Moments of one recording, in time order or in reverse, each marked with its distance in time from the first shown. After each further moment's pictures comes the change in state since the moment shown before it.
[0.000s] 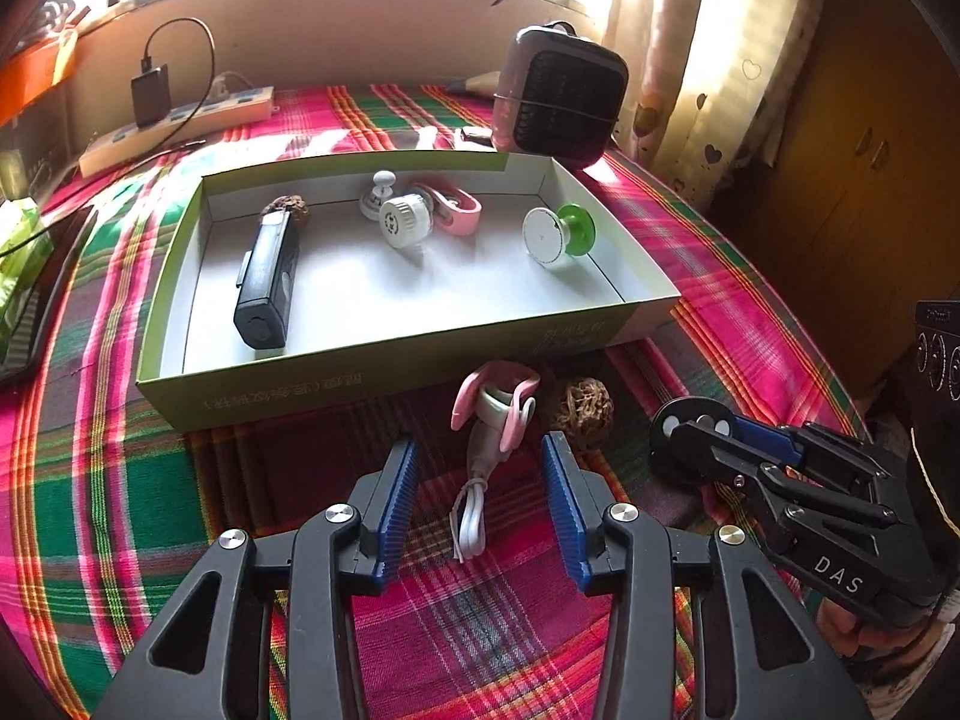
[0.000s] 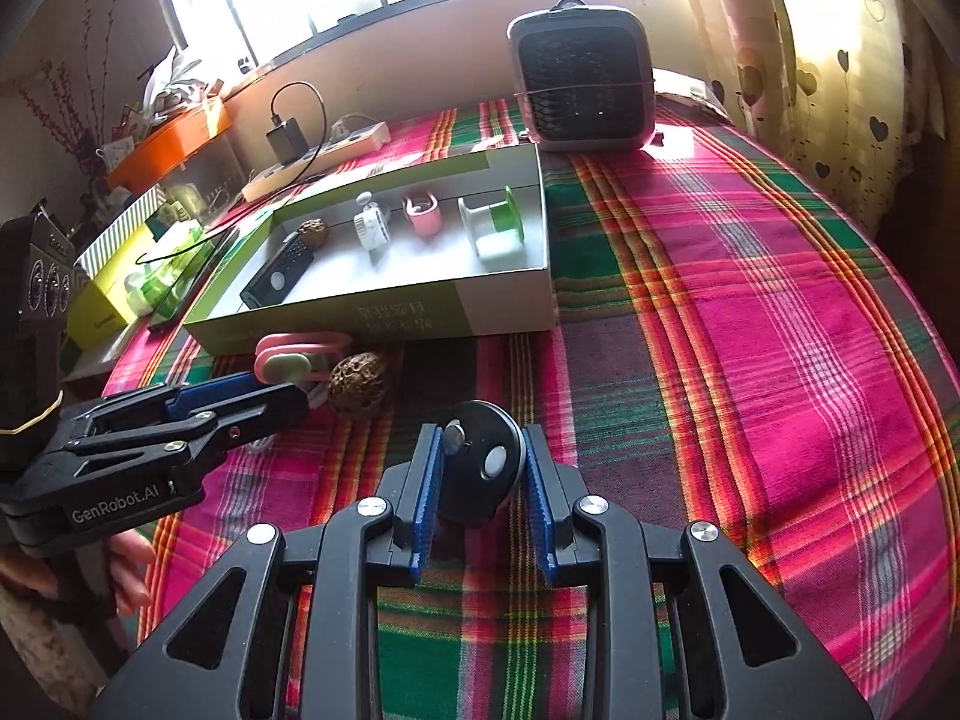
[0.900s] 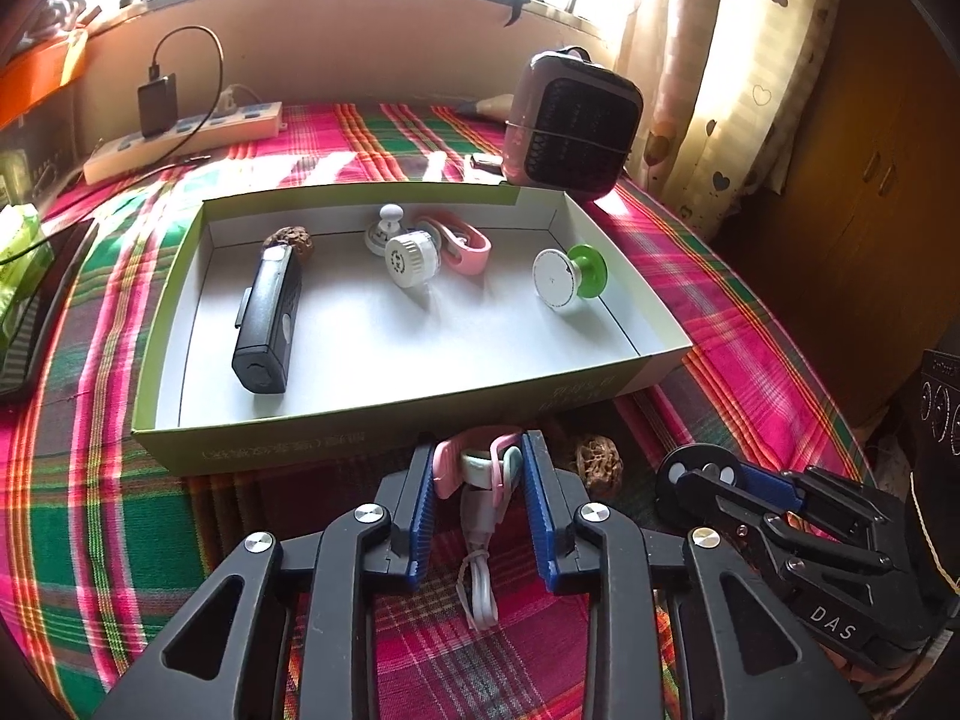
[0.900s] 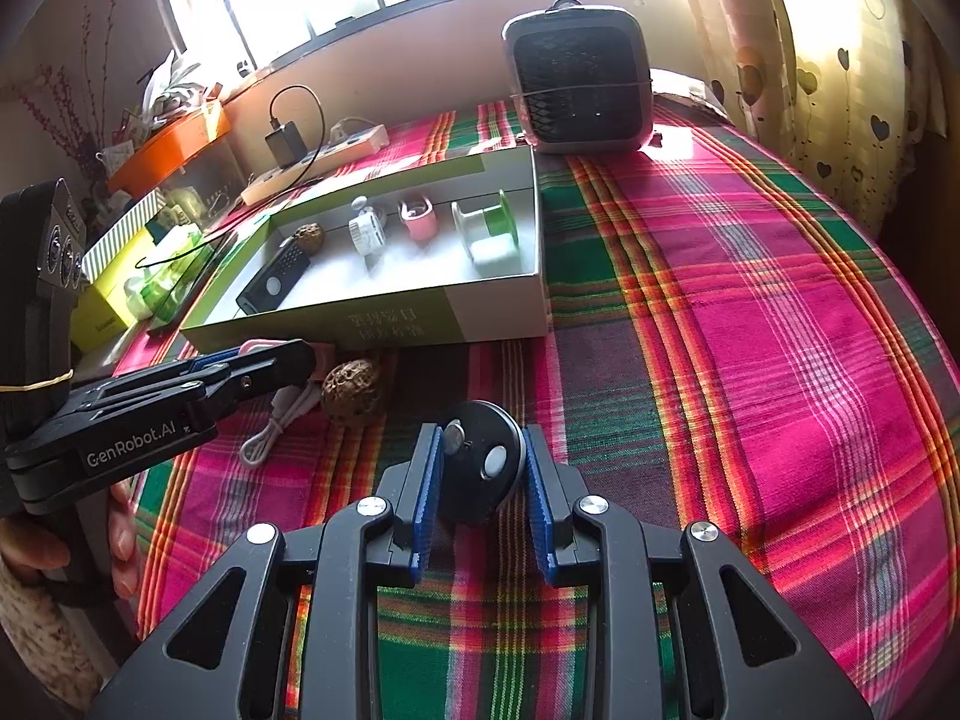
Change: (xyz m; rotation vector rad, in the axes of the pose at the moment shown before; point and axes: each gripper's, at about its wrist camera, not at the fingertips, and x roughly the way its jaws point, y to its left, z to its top) left arm 0.003 0.003 0.012 -0.031 -0.051 0.001; right arm 0.001 -0.004 0.002 0.005 -0.002 0.008
